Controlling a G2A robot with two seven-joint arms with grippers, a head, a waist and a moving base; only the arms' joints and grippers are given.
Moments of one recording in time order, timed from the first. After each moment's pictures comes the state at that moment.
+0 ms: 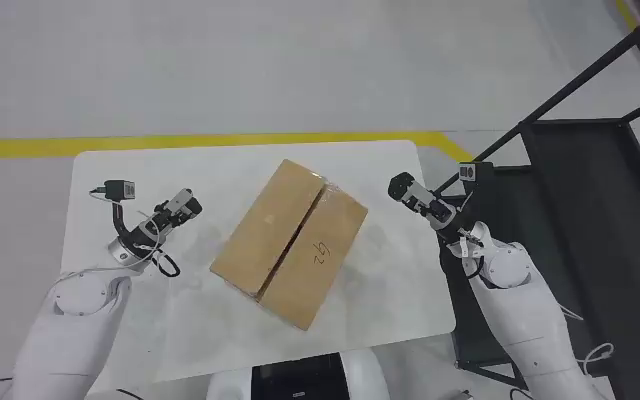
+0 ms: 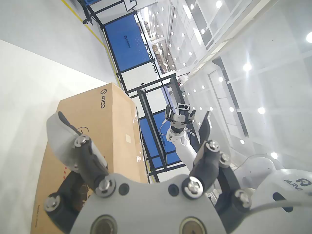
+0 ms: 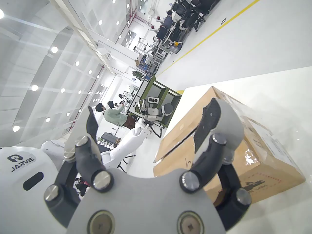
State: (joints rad) left arm 1.34 -1.00 -1.37 -1.44 -0.33 -0.61 -0.64; right arm -1.50 -1.06 1.52 -1.64 0.34 -0.67 0.66
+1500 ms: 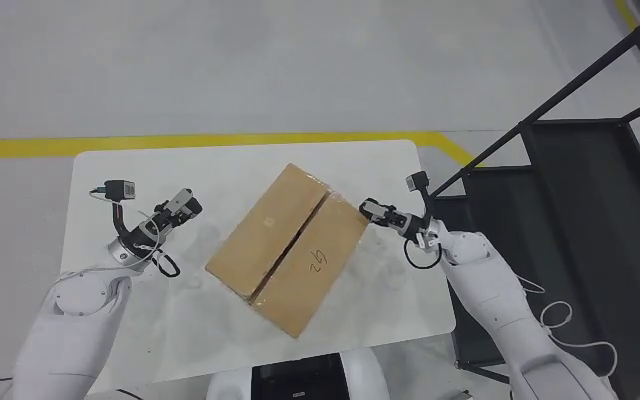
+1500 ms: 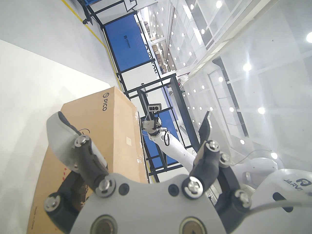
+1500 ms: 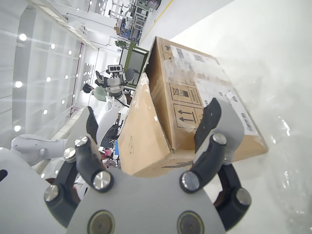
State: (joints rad) left arm 1.34 -1.00 -1.37 -1.44 -0.33 -0.61 -0.64; right arm -1.20 -1.11 1.25 -1.11 0.34 -0.74 0.89
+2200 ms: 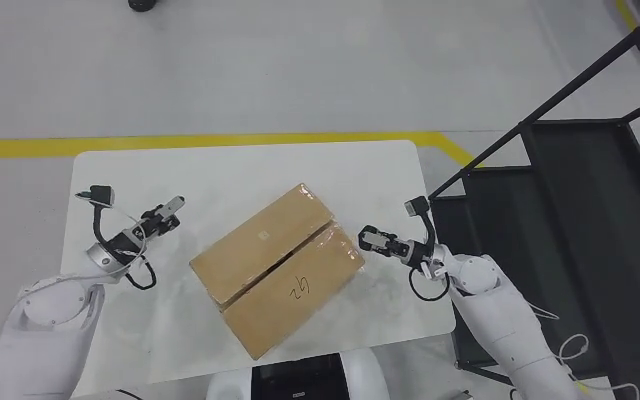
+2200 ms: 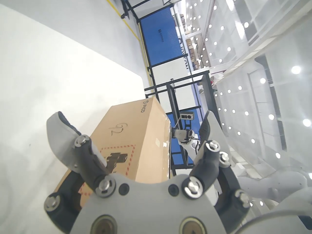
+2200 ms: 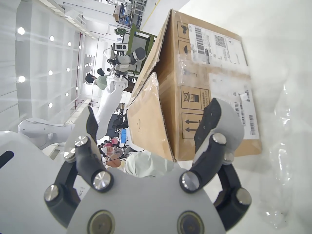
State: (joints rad) left arm 1.47 -0.96 -1.55 -1.58 -0.15 -0.35 -0.72; right arm -1.44 -1.06 1.34 -1.40 0.28 -0.66 0.88
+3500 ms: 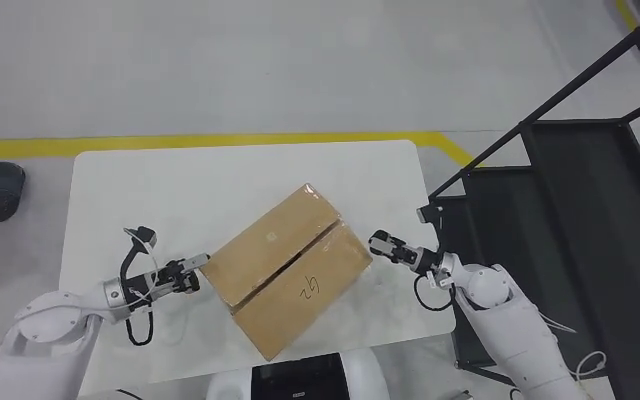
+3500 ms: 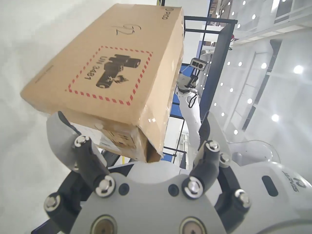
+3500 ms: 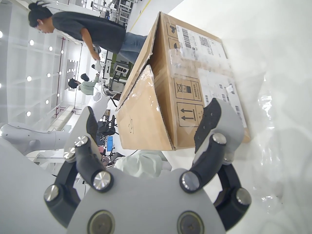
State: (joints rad) left arm 1.60 -0.93 -1.57 -1.65 -0.30 -0.13 -1.11; right arm -1.55 -1.04 1.40 -1.50 0.16 -0.62 0.78
